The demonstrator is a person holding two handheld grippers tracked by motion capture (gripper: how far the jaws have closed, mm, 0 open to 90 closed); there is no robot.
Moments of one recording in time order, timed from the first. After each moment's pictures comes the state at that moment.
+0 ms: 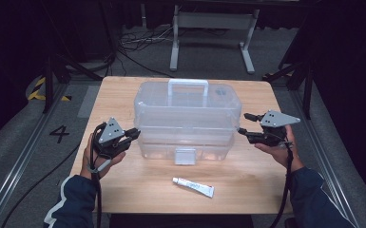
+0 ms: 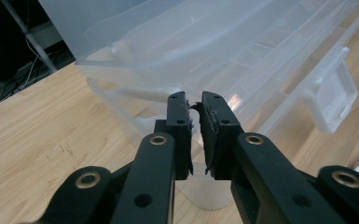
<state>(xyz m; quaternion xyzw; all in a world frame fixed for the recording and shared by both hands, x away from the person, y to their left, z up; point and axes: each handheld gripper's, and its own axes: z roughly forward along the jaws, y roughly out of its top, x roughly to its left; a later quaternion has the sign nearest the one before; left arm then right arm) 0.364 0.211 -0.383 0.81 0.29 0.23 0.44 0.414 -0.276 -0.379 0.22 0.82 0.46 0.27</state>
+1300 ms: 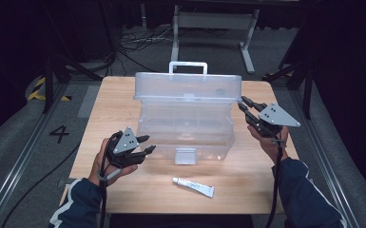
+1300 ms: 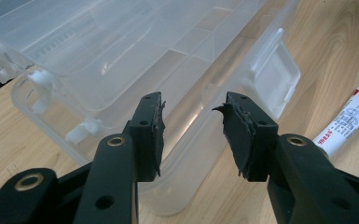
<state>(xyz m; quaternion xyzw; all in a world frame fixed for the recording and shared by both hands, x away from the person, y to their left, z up) 0.351 0.178 -0.392 0.85 0.23 0.21 0.43 0.413 -0.248 -0.352 0.22 0.71 0.51 0.44</state>
